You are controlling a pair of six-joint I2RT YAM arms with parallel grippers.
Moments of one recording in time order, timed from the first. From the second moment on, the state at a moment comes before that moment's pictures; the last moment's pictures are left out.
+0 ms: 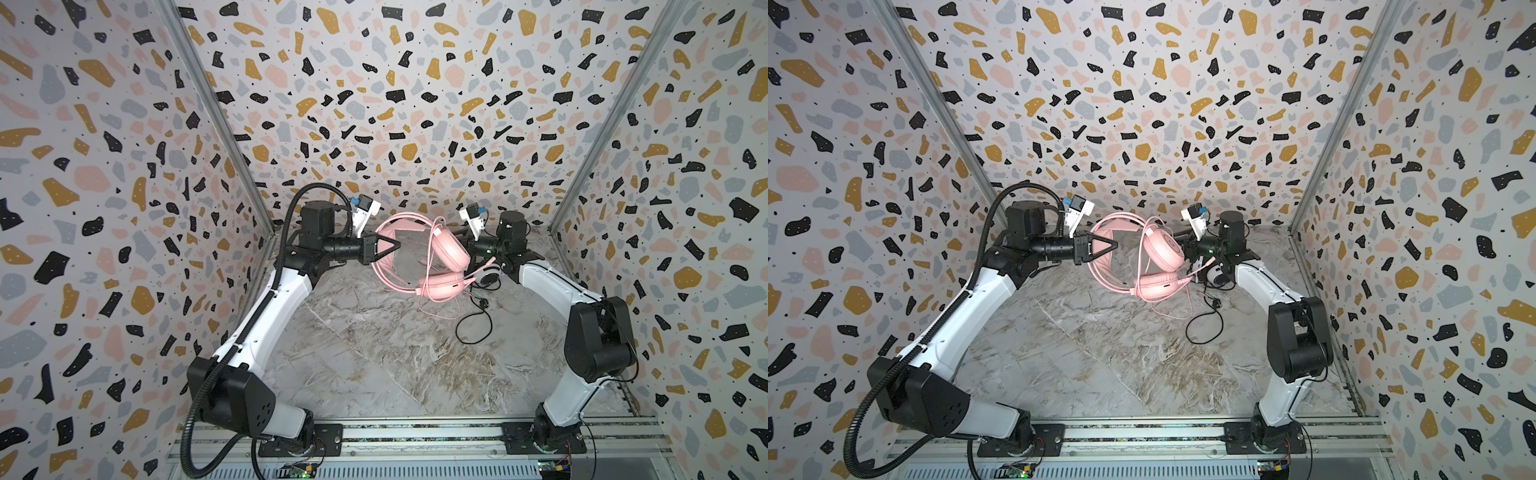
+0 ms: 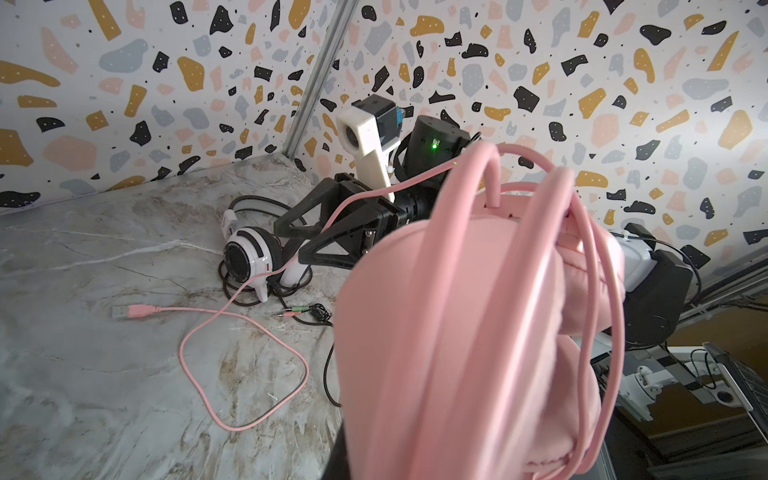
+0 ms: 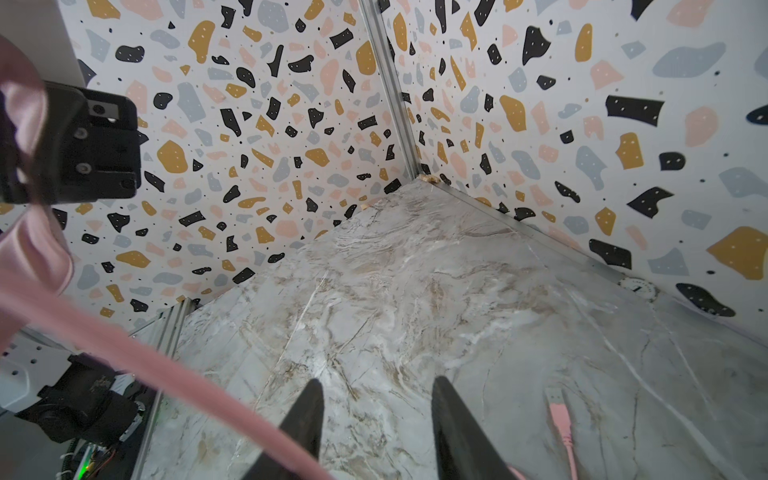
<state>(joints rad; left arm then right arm) -0.27 1.45 1.44 -0.37 1.00 -0.26 0.26 1.76 1.32 0.17 -1.00 0.09</state>
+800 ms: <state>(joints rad) -0.24 1.45 1.58 -0.12 1.02 -0.61 0.31 1.99 1.27 0.46 -0.96 0.26</state>
